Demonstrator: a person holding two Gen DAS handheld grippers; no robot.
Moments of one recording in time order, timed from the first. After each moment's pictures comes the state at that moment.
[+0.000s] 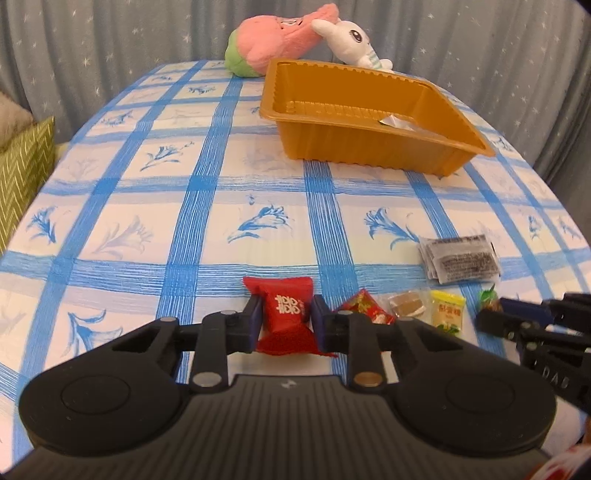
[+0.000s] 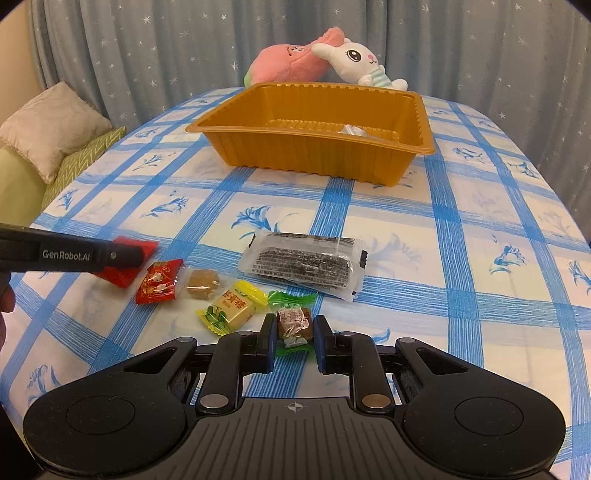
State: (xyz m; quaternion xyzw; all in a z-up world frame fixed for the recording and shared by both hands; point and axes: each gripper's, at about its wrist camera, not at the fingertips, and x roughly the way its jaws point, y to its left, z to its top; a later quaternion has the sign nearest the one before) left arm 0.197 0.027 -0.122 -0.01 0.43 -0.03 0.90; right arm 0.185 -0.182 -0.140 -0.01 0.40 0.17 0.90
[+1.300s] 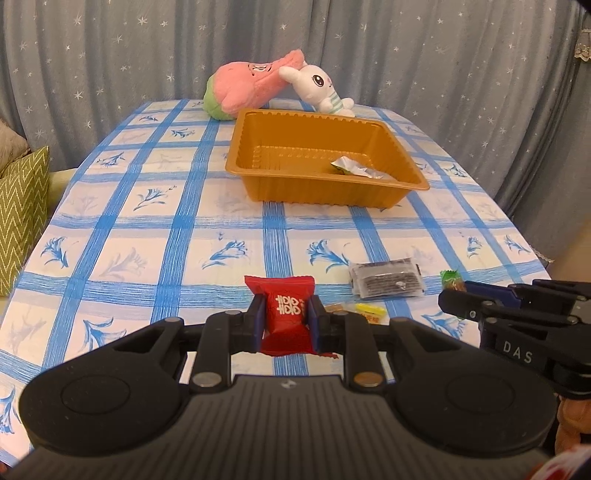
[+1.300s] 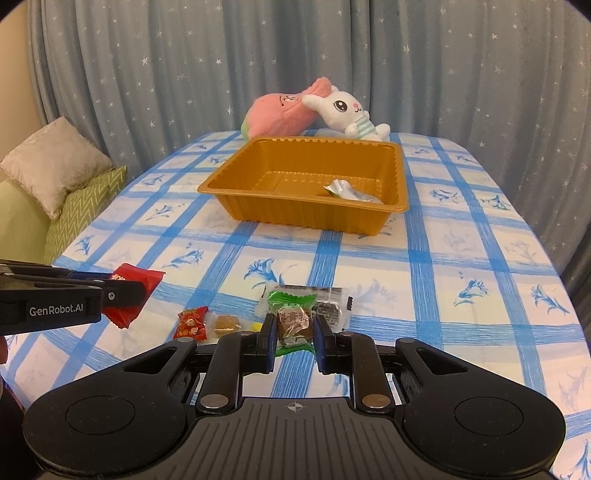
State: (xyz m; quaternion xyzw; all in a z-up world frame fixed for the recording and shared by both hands) left arm 0.152 0.004 -0.058 -0.02 0.39 -0.06 0.92; right arm 0.155 -0.188 -0.079 0.01 0.36 0.16 0.92
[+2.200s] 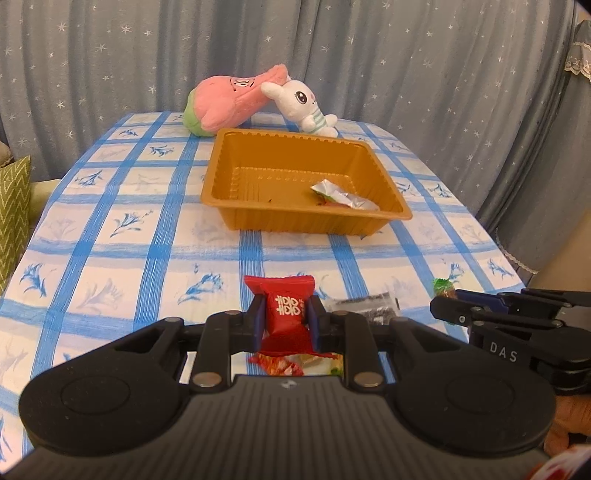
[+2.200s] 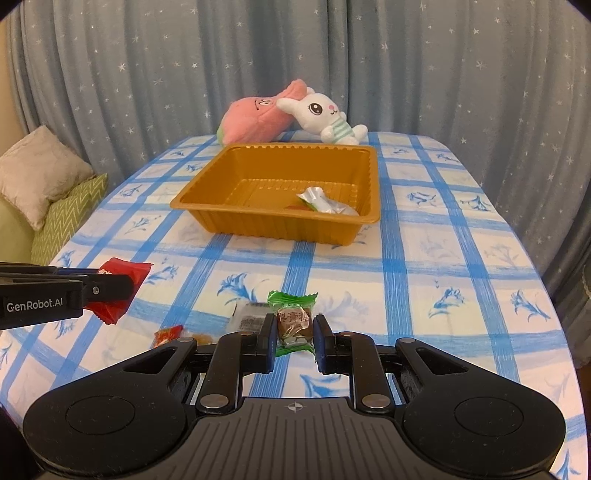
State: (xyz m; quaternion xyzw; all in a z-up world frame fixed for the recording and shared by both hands) left arm 0.182 -0.003 -0.042 -0.04 0.38 -0.09 0.92; right arm 0.181 -0.203 -0.065 0.01 0.37 0.13 0.92
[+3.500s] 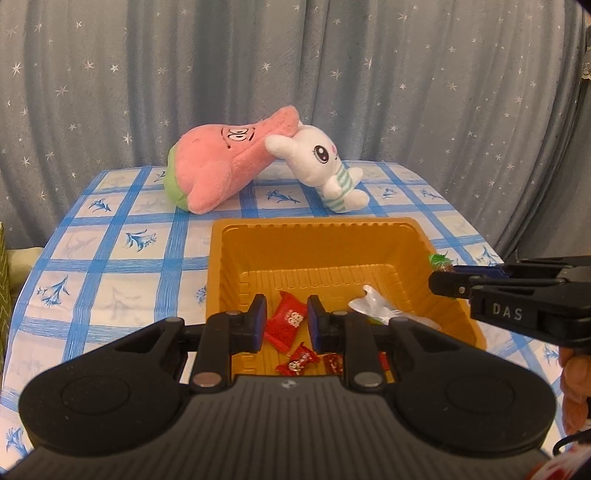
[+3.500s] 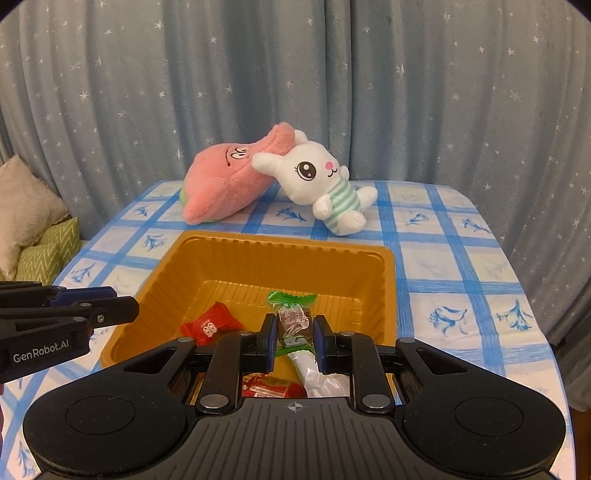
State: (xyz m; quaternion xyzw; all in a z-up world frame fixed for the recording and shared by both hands) left arm 0.370 0.006 -0.034 -0.01 0.35 -0.10 0.93; right arm 0.385 -0.192 -0.041 0.02 0.36 0.13 0.92
